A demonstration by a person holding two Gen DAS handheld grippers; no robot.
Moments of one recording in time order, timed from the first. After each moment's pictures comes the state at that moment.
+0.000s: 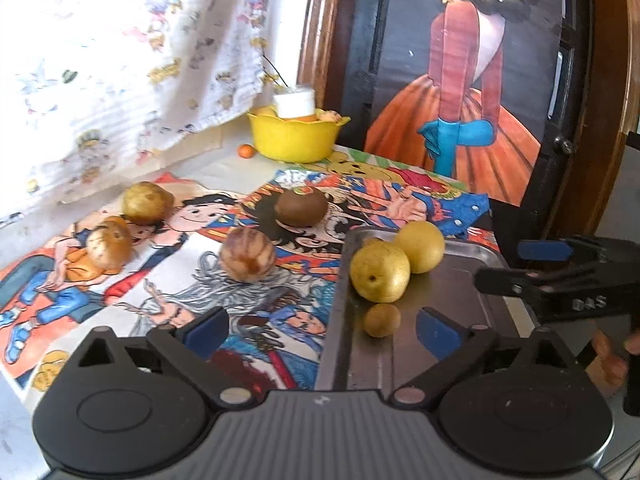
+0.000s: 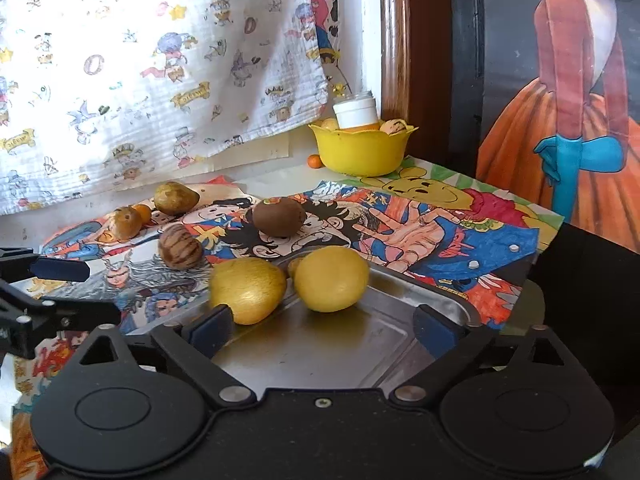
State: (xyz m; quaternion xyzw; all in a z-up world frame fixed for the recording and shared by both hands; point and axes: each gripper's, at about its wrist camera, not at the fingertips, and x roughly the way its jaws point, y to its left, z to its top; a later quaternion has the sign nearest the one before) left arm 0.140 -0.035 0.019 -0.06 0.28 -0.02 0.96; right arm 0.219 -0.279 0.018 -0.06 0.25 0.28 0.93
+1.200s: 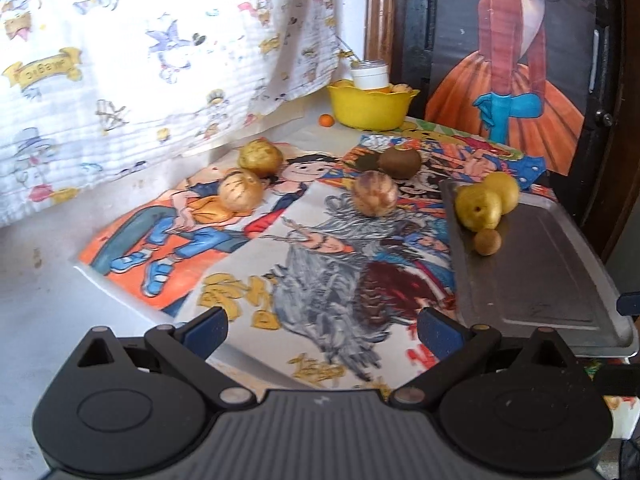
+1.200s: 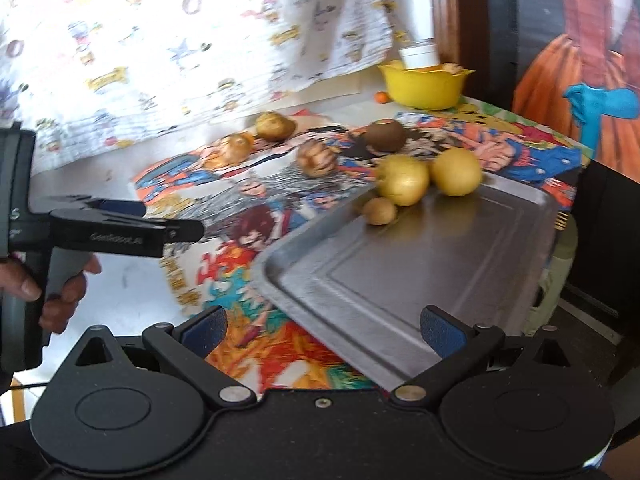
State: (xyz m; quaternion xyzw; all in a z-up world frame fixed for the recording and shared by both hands) left arm 0.072 0.044 0.009 -0.03 0.32 0.05 0.95; right arm 0.079 -0.209 0.020 -0.06 0.34 0.30 0.89
